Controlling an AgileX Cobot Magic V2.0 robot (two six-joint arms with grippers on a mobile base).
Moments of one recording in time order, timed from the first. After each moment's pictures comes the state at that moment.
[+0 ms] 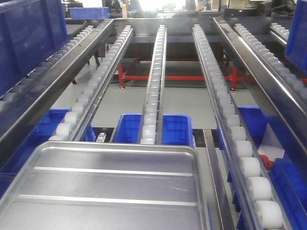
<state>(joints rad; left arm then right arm) -0.08 -0.01 0.03 -0.03 0.12 -0.04 -0.02 -0.01 0.03 0.02 0.03 0.05</state>
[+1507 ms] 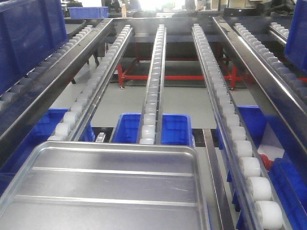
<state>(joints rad) -0.08 0.41 -0.72 -0.12 0.61 0.00 0.05 0.35 -0.54 0.08 0.29 0.05</state>
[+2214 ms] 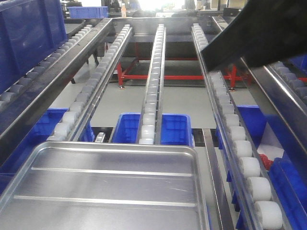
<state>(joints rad) -0.20 1.00 -0.81 -0.60 0.89 0.39 0.67 1.03 -0.62 0.13 0.25 0.05</state>
